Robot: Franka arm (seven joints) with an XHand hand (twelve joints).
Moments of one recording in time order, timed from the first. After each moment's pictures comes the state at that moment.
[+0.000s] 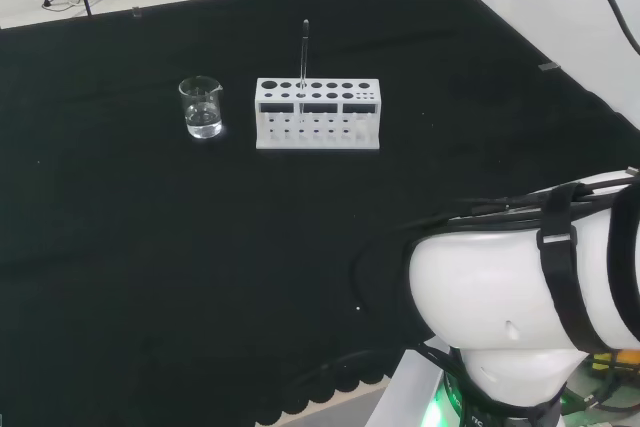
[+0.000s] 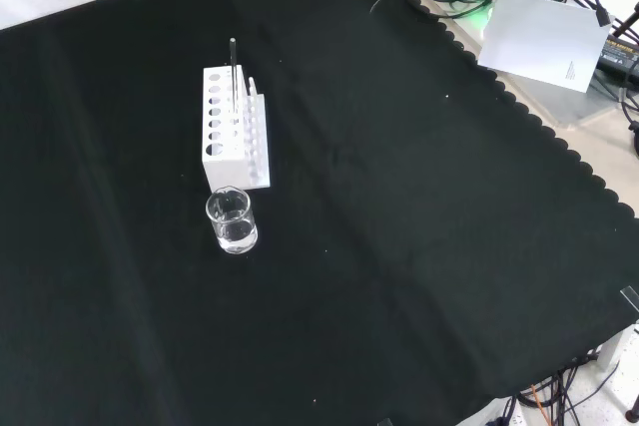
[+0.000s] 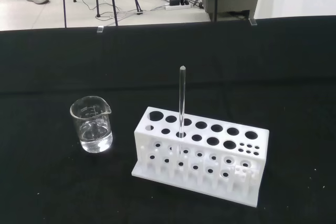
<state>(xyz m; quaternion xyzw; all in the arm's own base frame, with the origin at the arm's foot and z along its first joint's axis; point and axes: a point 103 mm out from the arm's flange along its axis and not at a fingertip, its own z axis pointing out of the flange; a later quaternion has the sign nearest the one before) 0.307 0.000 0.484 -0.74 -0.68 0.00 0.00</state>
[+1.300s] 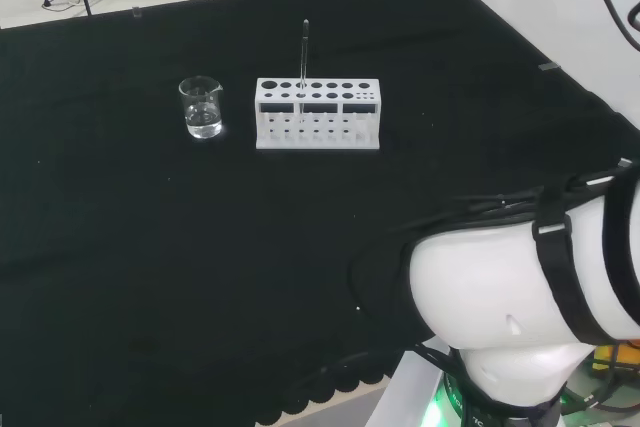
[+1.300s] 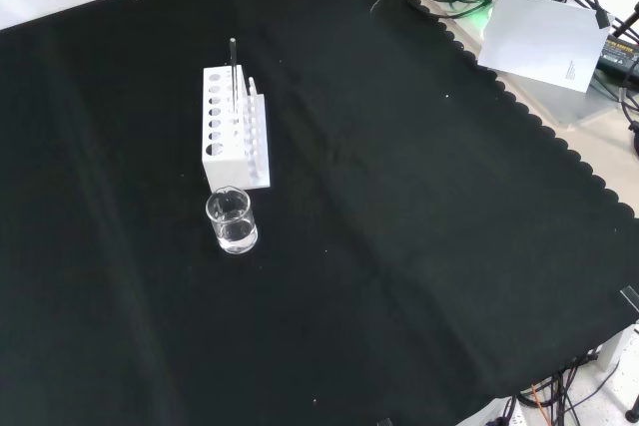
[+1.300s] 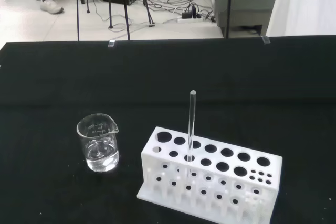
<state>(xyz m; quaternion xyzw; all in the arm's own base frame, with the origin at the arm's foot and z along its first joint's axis) 0.341 0.000 0.486 -0.72 -0.69 0.00 -0.01</state>
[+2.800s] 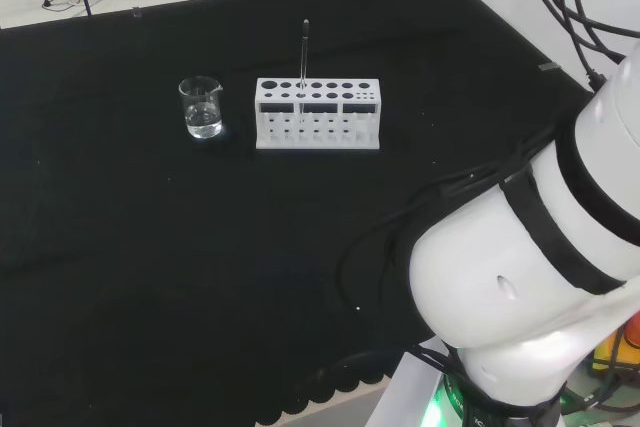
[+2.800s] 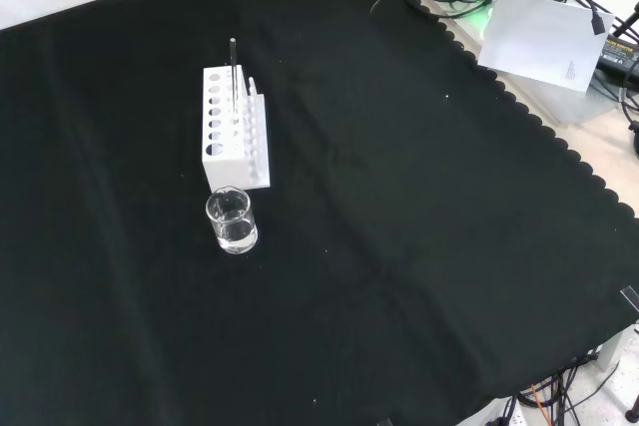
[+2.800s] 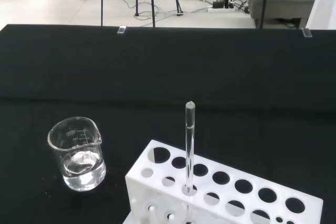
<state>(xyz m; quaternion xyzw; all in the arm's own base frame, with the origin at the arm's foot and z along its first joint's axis) 0.472 -0.029 0.404 -0.68 -0.73 0.00 0.00</state>
